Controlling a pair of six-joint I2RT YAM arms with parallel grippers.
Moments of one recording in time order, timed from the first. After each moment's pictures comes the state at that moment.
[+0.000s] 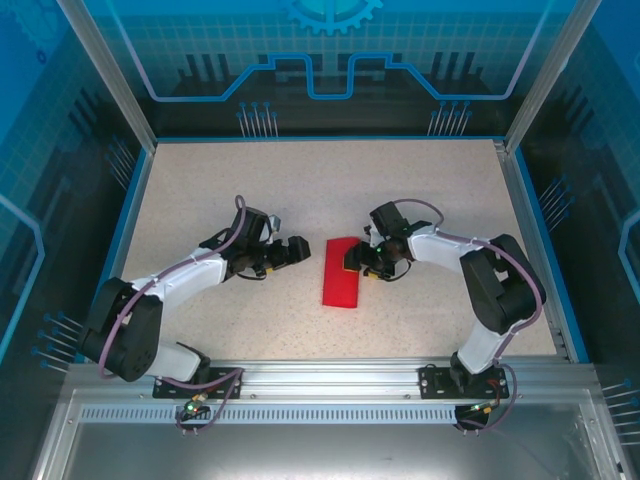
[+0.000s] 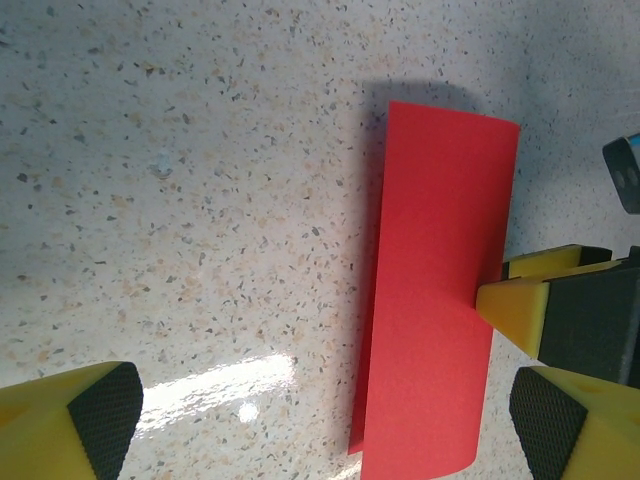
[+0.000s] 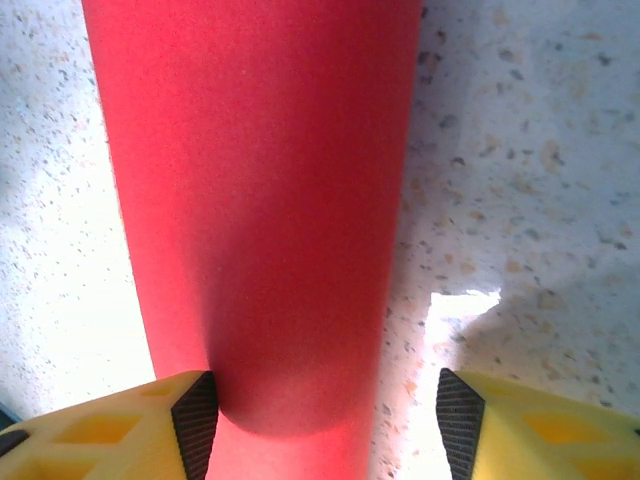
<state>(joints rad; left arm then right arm) -0.39 1.41 0.76 -0.26 0.38 -0.72 0.47 1.71 0.95 -0.45 -0.42 0.64</state>
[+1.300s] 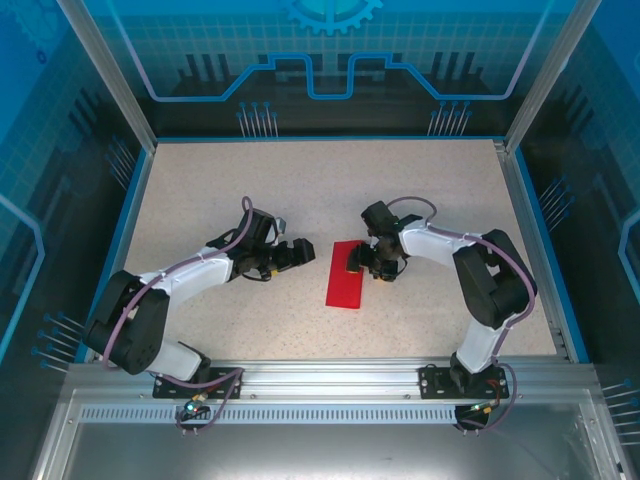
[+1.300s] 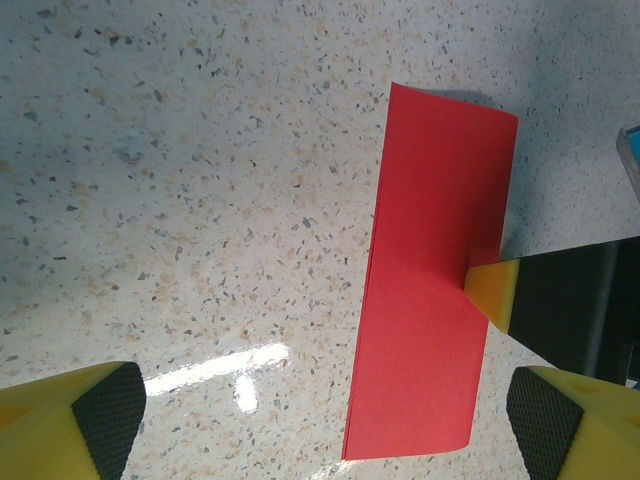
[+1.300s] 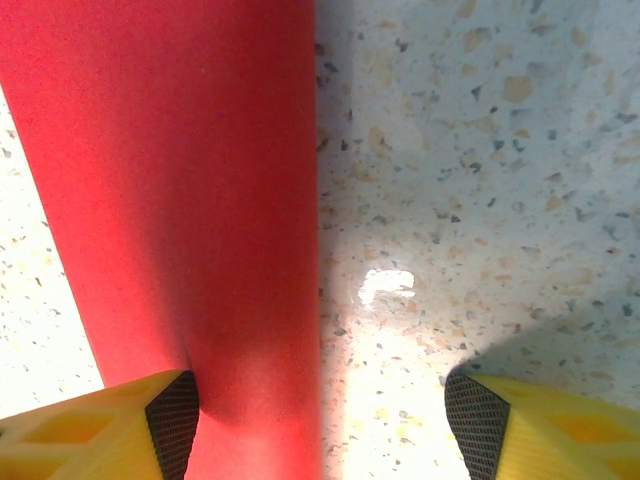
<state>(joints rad) -0.42 1.46 0.76 -0.23 0.38 -0.74 0.51 1.78 1.05 -0.62 -0.23 0.72</state>
